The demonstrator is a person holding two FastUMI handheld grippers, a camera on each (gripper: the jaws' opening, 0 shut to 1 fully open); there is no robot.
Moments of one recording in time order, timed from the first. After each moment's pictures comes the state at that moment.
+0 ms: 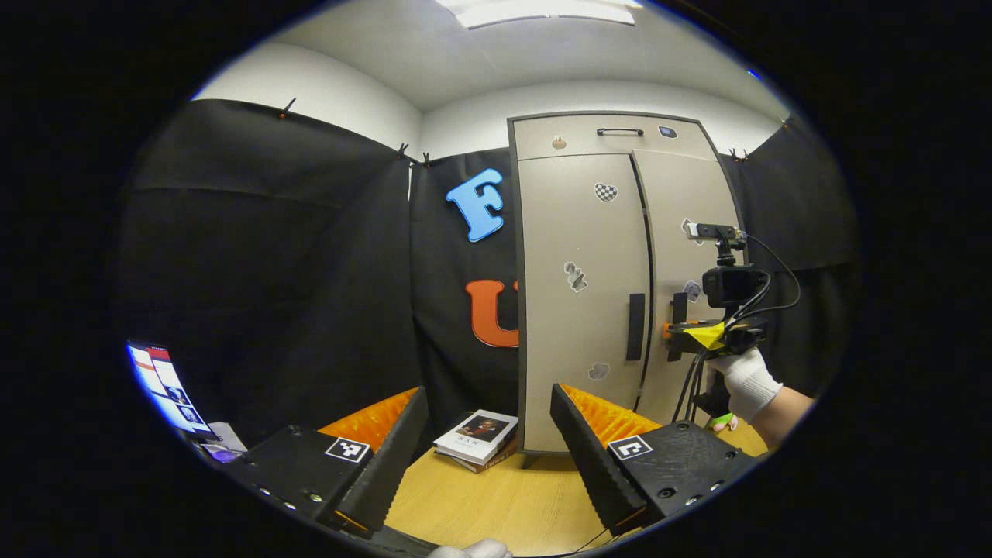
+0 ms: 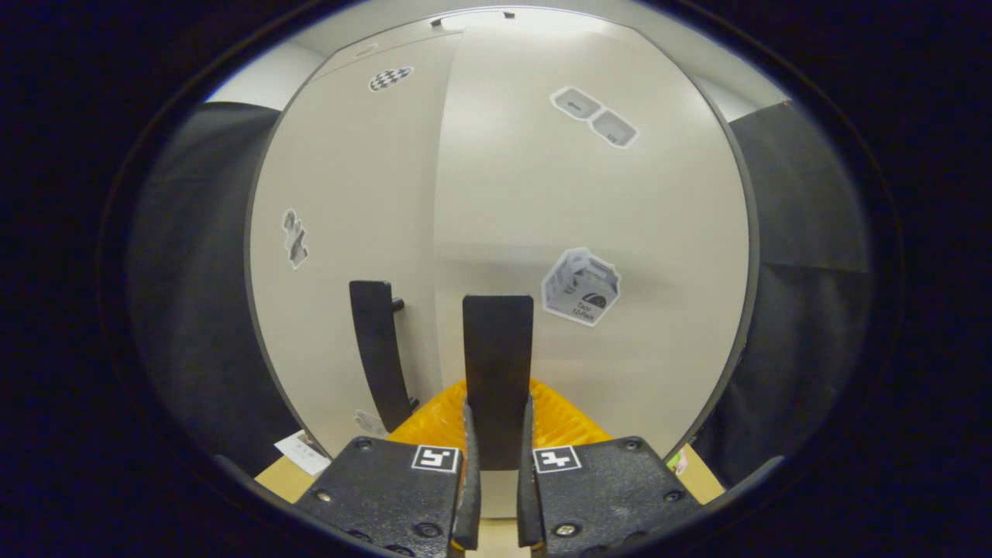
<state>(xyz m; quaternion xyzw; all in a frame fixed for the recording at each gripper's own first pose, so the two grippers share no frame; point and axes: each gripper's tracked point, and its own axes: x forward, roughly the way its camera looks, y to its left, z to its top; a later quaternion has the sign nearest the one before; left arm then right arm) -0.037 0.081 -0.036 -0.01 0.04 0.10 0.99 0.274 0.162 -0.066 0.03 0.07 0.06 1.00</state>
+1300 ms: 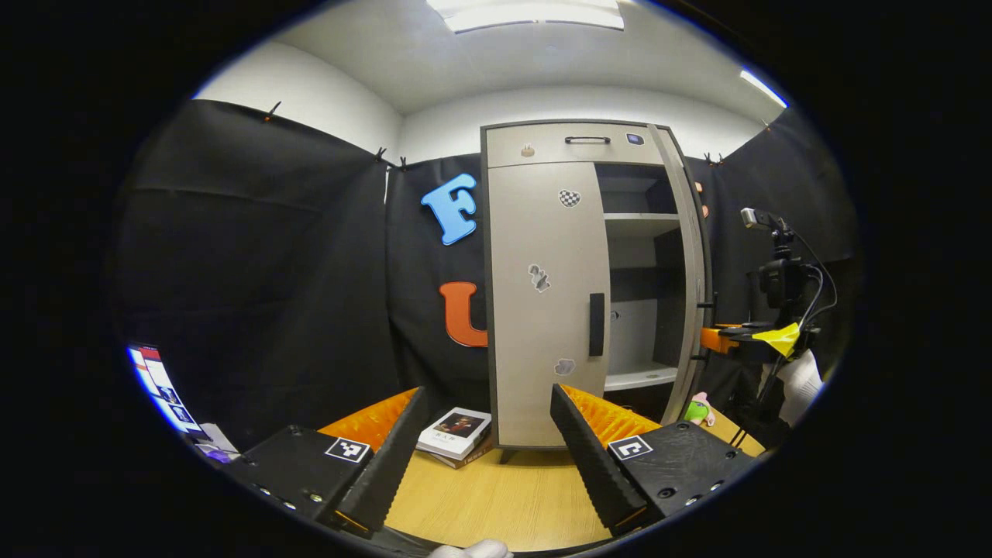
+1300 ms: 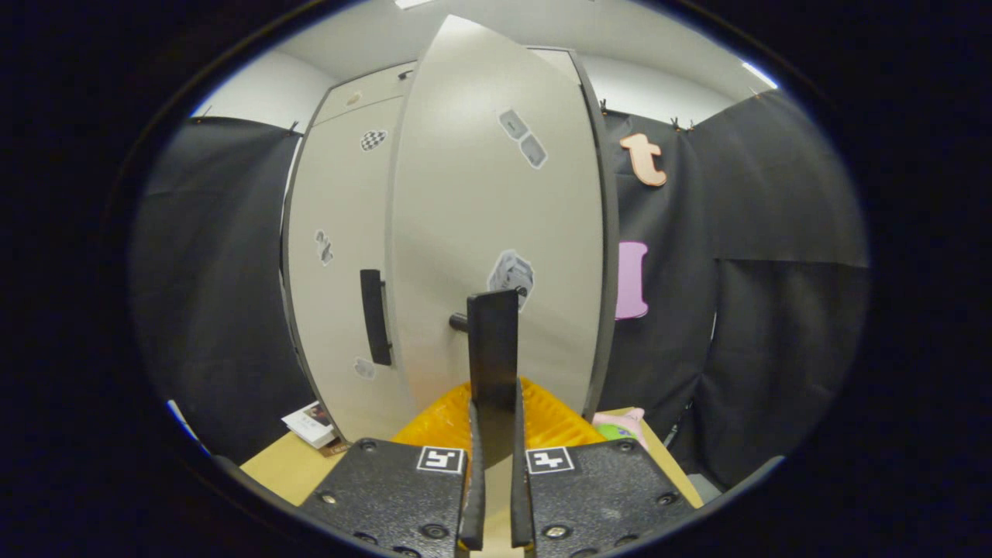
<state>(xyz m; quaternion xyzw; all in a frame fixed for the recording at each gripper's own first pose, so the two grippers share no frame) -0.044 0.058 -0.034 0.00 0.02 0.05 1.00 0.243 0.117 -0.067 0.03 0.06 0.05 1.00</state>
